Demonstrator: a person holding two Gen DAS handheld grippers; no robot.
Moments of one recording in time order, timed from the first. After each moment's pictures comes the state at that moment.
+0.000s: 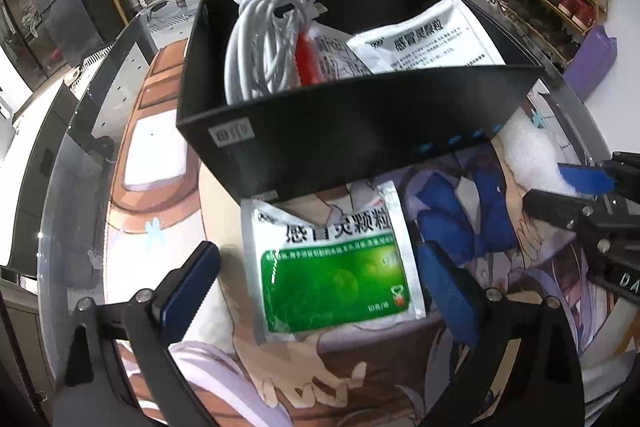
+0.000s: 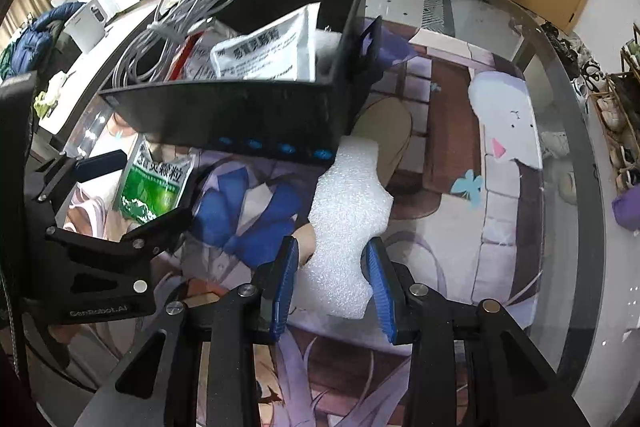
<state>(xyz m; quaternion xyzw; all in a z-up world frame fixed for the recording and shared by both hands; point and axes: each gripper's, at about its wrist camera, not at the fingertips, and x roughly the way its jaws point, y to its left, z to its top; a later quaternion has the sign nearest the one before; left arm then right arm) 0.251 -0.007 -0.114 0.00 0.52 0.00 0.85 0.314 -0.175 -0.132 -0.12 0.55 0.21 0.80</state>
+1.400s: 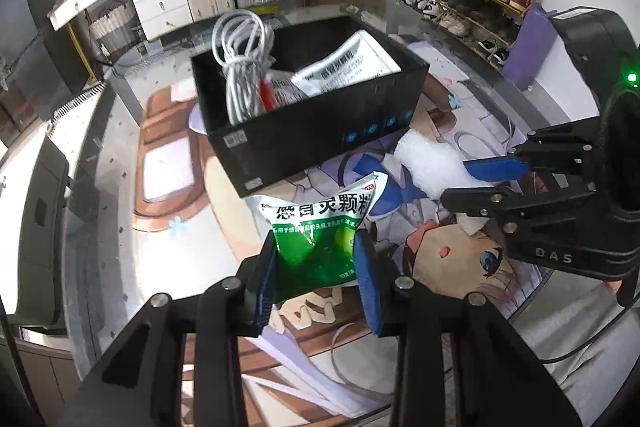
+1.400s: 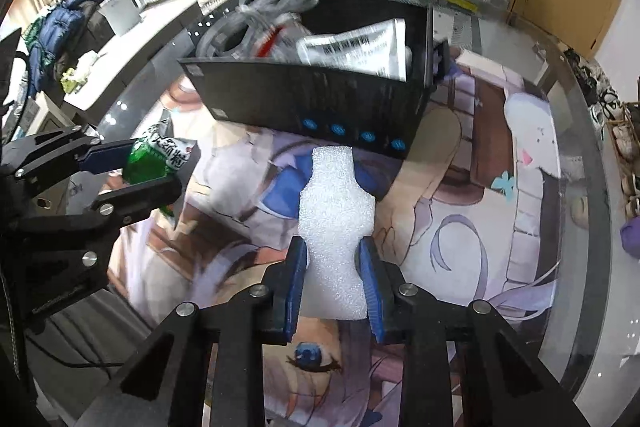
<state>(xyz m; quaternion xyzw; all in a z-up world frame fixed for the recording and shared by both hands) 0.199 -0.016 -0.060 0.04 0.47 -0.09 0.88 0.262 -0.160 -0.111 -0.13 0.52 0.26 0.80</state>
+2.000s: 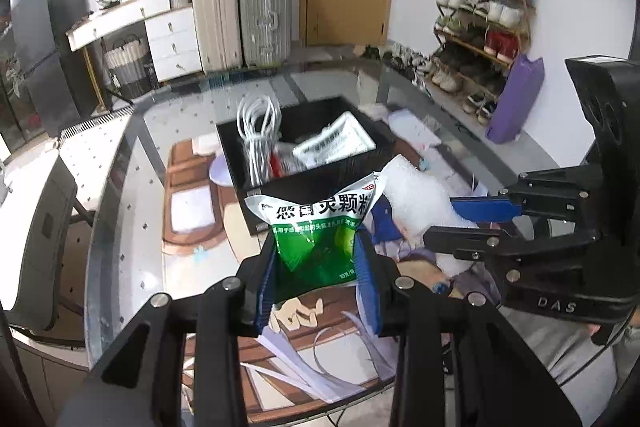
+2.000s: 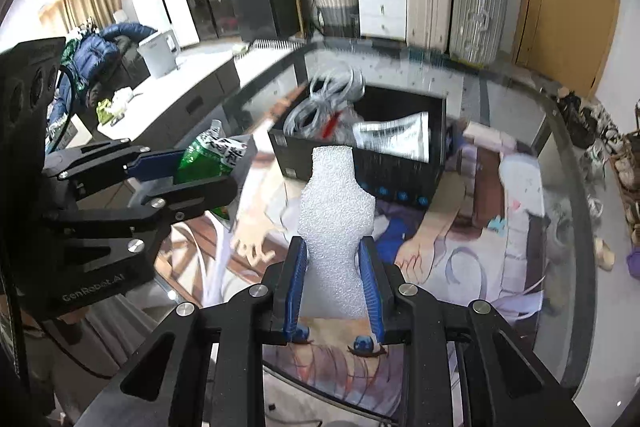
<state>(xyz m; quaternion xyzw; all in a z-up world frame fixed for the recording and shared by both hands) 0.160 -0.011 -0.001 0.01 0.38 -0.09 0.92 0.200 -0.155 -0.042 -0.10 0.42 0.29 0.85</state>
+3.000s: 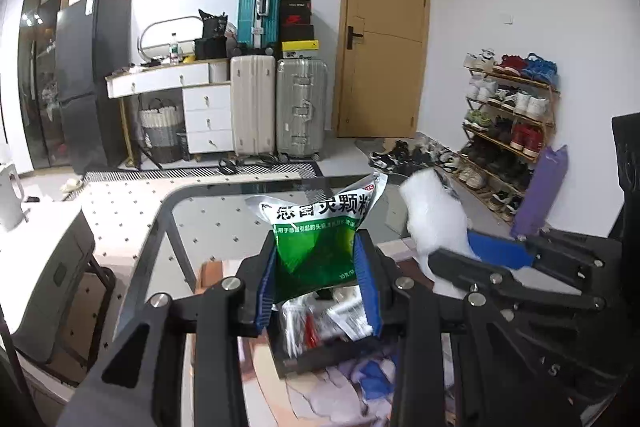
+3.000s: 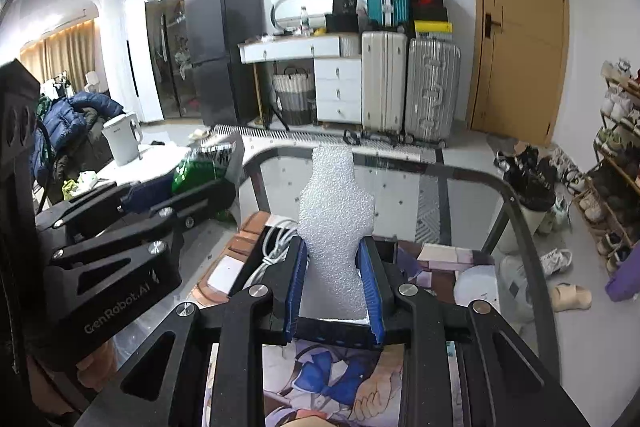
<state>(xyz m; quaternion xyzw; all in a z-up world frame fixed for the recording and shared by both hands) 0.223 0.012 0.058 -0.03 0.23 -0.03 0.97 0.270 -0.131 0.037 -0.06 0.30 0.23 0.92</state>
